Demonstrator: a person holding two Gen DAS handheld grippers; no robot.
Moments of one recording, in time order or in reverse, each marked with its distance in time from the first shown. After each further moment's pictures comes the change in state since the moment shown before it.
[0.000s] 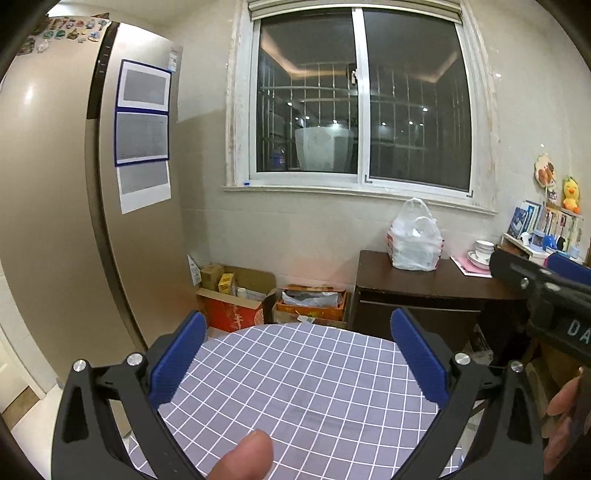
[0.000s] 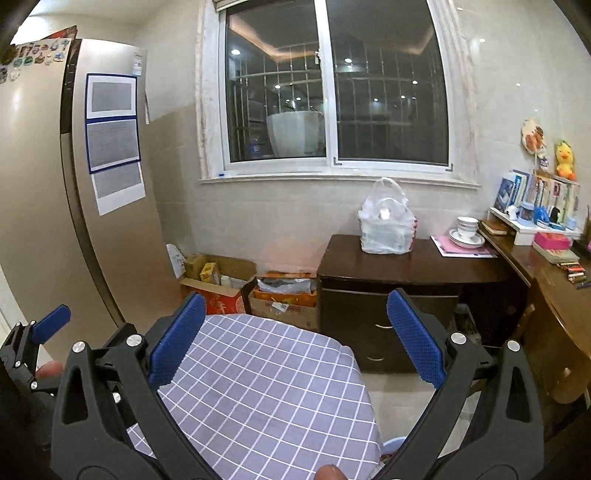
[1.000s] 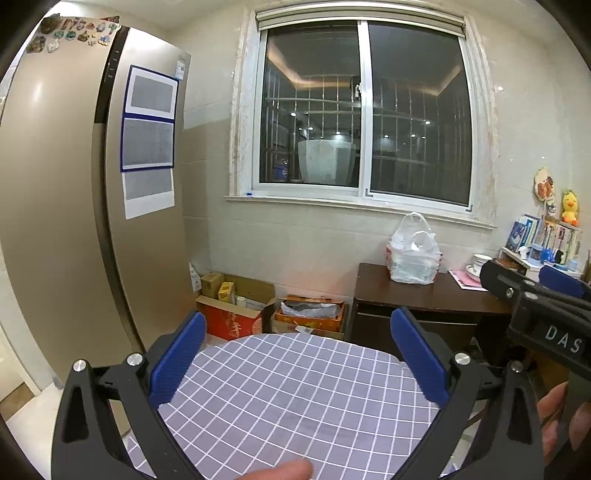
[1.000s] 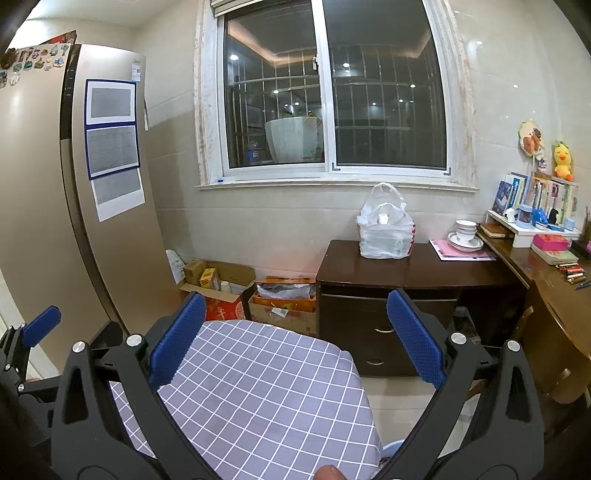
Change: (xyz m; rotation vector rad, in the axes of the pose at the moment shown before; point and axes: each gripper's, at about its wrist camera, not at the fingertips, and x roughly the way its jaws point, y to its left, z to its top) left arm -0.010 0.002 0.003 -0.023 -0.044 -0.001; right arm -0.003 0.001 0.003 0.008 -0.015 -0.008
